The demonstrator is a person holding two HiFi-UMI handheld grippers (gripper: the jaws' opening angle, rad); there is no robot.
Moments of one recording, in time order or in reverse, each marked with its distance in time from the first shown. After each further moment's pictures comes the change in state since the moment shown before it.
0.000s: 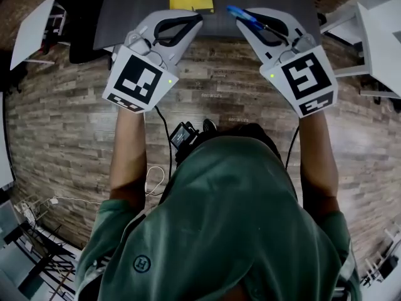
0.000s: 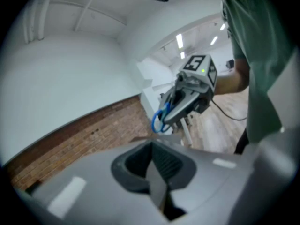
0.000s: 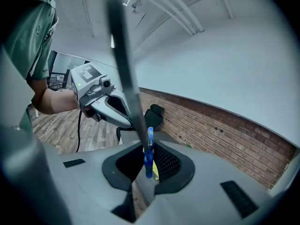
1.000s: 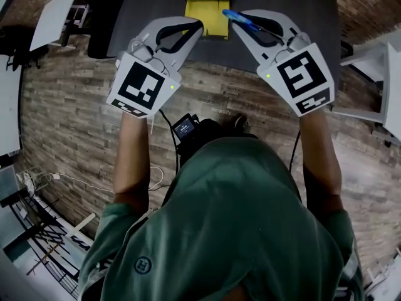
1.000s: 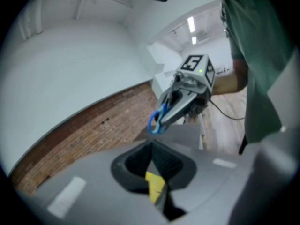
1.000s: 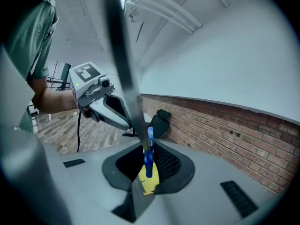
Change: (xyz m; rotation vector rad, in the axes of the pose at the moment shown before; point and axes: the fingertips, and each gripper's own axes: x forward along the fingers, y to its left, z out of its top) left arm 0.099 0.092 -0.029 -0.032 0.171 0.106; right arm 0.092 -0.115 -0.028 -0.003 -0.112 0.188
